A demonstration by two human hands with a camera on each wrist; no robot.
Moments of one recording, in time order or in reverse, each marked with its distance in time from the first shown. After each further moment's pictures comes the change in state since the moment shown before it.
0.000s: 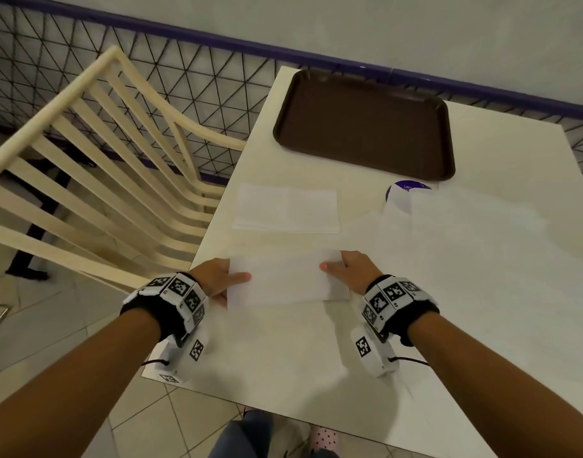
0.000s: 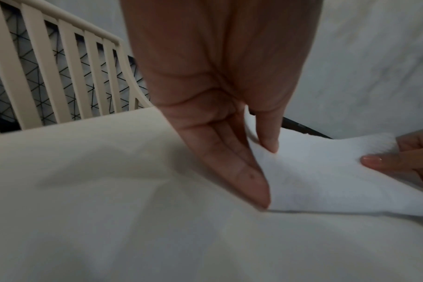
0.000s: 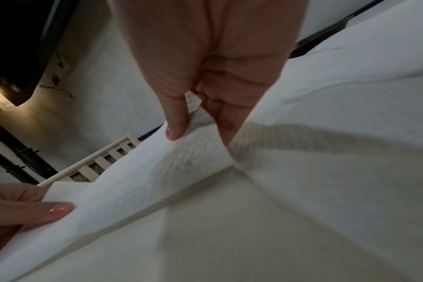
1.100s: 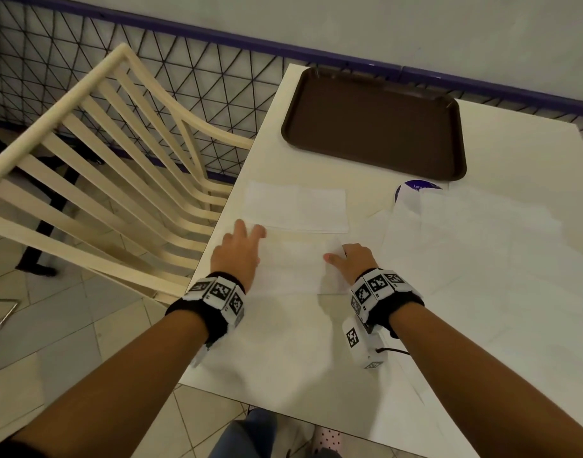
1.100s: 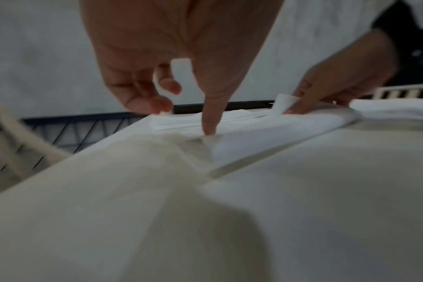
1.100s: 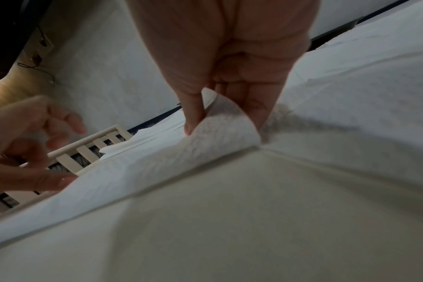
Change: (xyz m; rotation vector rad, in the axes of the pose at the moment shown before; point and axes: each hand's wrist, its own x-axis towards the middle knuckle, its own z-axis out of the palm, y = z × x) left_hand -0.012 0.033 0.021 0.725 0.562 0.276; right_hand 0.031 -0.006 0.014 -0.193 0.088 0.163
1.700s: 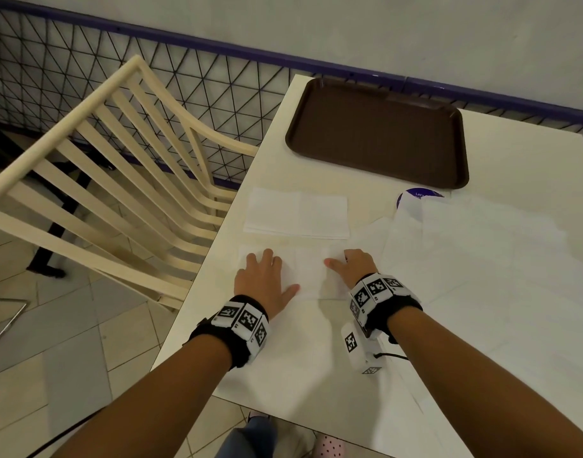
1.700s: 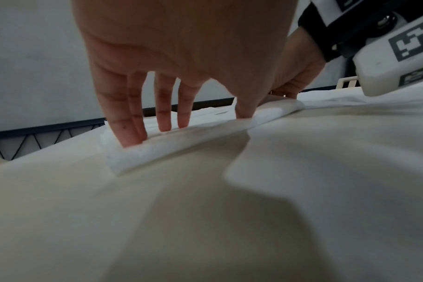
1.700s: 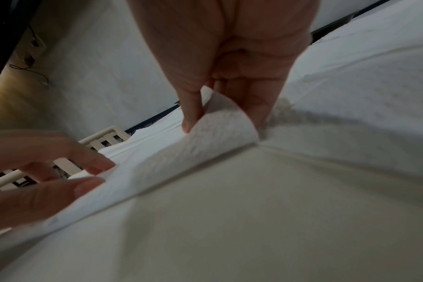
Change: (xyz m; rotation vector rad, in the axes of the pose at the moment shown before) left_hand -0.022 0.030 0.023 0.208 -0.097 0.037; right_hand 0.001 0.001 -0.001 0.074 0.023 0.031
